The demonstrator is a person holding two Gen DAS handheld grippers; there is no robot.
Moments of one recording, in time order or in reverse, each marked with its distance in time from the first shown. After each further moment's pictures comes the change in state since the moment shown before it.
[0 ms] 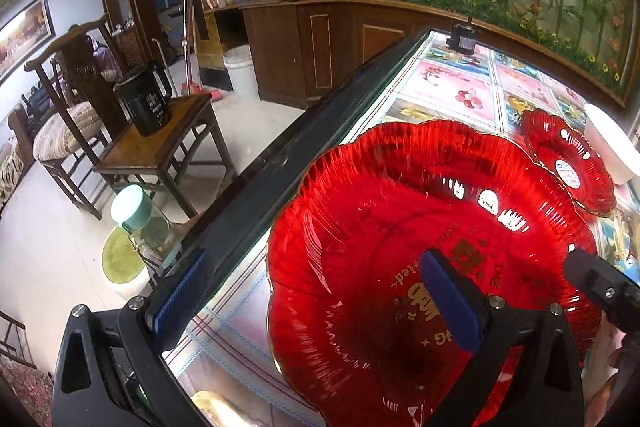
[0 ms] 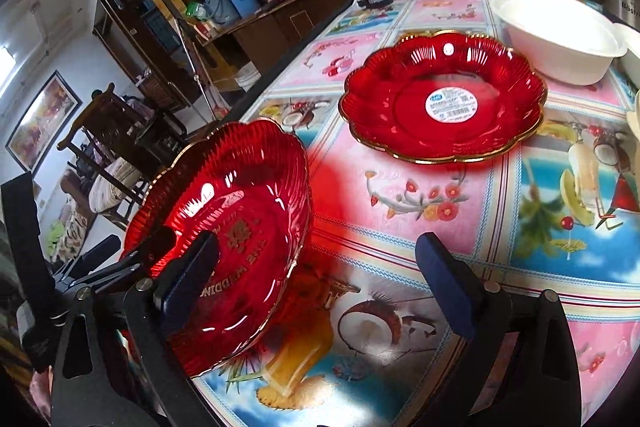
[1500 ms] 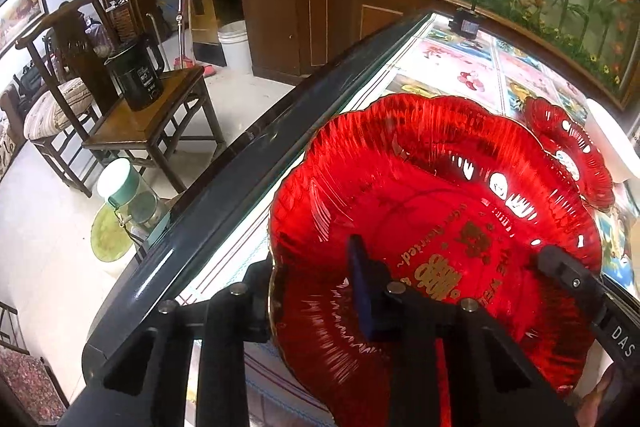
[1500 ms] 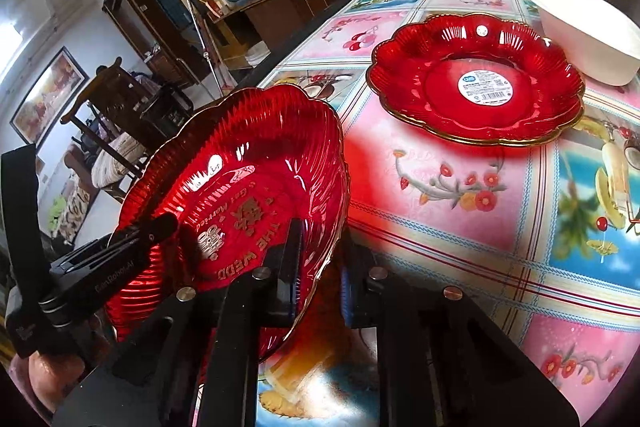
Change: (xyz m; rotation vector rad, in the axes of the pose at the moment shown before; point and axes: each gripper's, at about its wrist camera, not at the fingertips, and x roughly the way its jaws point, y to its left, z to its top) left arm 0.011 0.007 -0.004 -0.029 0.087 -0.045; right arm 0.018 0.011 -0.002 -0.058 0.050 0.025
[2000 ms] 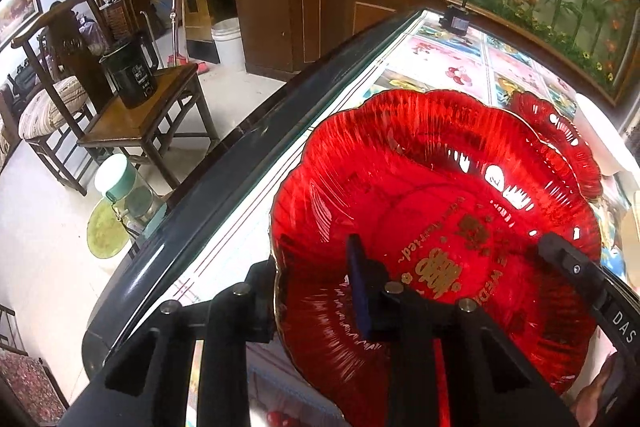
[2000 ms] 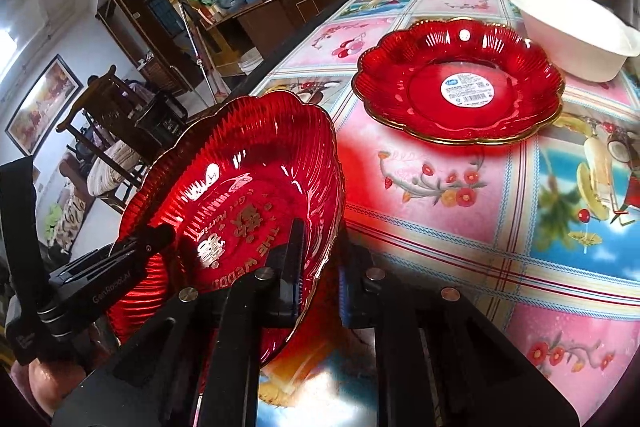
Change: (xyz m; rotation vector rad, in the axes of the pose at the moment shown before) left arm -0.012 -0.003 -0.007 0.008 0.011 -0.023; right arm -0.016 0.002 -0.004 0.008 -0.037 -0.026
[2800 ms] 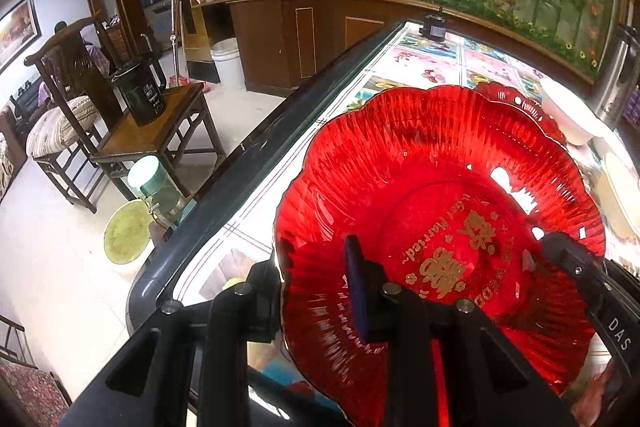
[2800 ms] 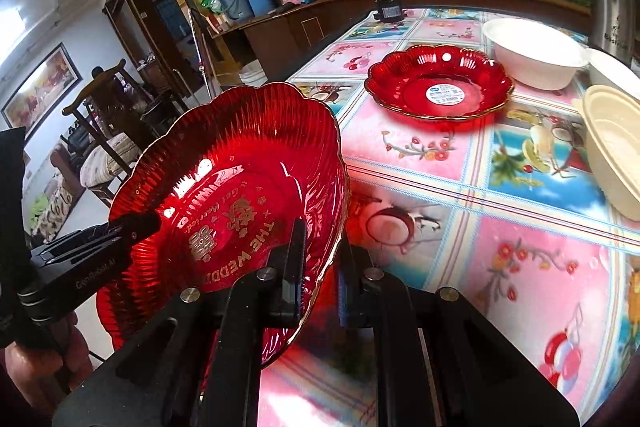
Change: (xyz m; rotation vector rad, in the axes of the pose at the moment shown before) left arm -0.048 -0.001 -0.028 0.059 -0.058 0.011; right arm -0.060 0.025 -0.047 -0.064 -0.064 -0.055
